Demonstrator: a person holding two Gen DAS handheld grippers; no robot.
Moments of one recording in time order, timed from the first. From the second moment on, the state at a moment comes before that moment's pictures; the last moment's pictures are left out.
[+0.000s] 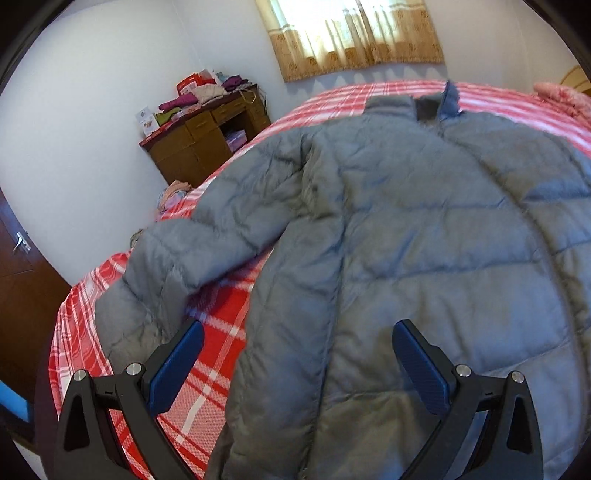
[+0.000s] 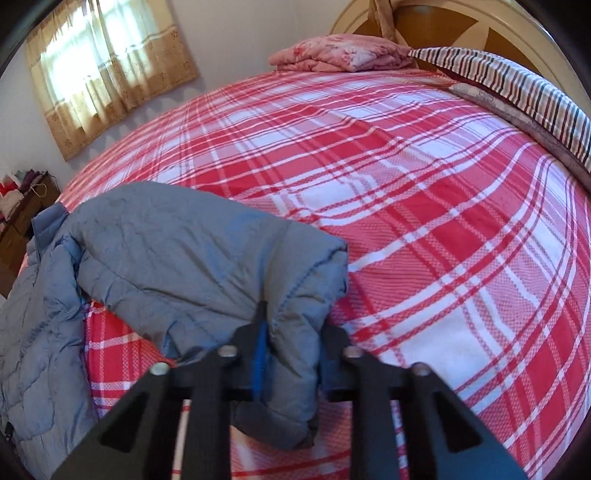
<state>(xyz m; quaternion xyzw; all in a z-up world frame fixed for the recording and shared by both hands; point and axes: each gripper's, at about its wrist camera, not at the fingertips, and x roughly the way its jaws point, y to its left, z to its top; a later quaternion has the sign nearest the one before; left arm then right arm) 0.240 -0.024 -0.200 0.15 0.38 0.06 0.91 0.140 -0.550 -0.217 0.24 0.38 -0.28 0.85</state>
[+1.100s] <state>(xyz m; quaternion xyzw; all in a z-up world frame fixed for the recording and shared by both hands) 0.264 0.004 -0.133 0.10 0.33 0.05 0.94 0.279 -0.263 -0.184 -0.06 0.33 -0.06 0.94</state>
